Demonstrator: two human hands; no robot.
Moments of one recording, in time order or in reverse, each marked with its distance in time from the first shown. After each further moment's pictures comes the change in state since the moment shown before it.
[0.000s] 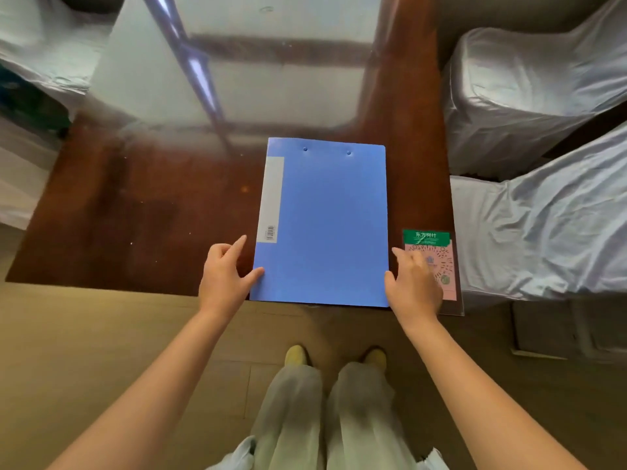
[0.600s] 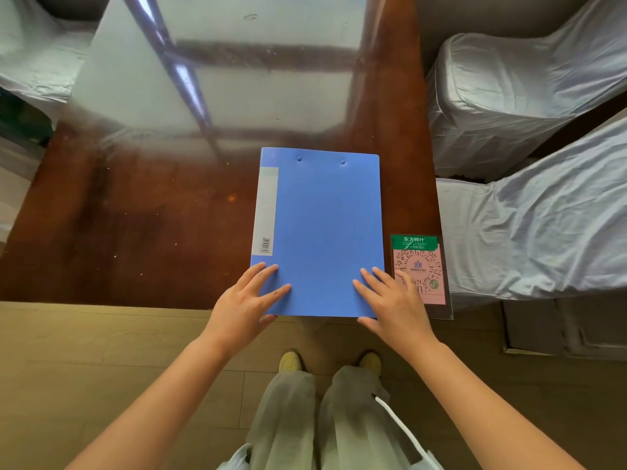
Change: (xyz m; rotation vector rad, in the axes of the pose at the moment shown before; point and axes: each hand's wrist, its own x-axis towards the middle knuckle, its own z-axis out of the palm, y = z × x) left_hand -0.025 0.015 0.010 0.474 -0.275 0.638; right_hand -0.014 0.026 0.005 -0.405 -0.264 -0.564
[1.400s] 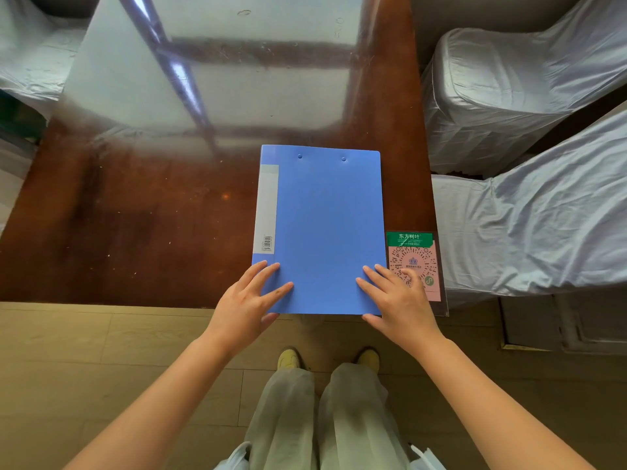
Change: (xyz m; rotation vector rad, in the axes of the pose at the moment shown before) left_hand 0.007 0.009 0.005 0.009 0.010 0.016; right_hand -0.007 0.013 -0.004 0.020 0.064 0.018
